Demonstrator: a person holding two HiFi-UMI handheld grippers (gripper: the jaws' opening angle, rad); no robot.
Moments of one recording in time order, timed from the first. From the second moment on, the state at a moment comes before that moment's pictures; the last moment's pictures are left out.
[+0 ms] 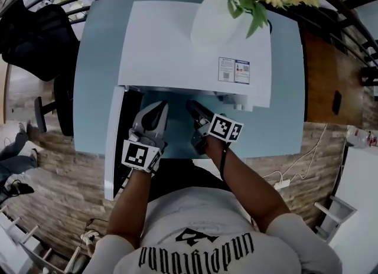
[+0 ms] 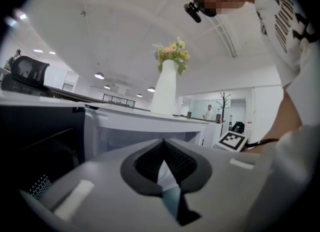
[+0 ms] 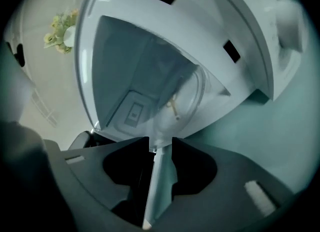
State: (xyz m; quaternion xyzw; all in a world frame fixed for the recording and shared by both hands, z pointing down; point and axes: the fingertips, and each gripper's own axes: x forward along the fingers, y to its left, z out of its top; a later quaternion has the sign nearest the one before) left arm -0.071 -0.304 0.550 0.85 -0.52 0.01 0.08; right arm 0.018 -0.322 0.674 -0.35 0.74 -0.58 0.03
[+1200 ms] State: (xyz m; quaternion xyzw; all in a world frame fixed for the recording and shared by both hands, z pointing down) left arm -0.075 -0.314 0.598 0.83 -0.53 0.00 0.16; right arm 0.011 -0.356 0.730 -0.41 0.62 -0.66 0.12
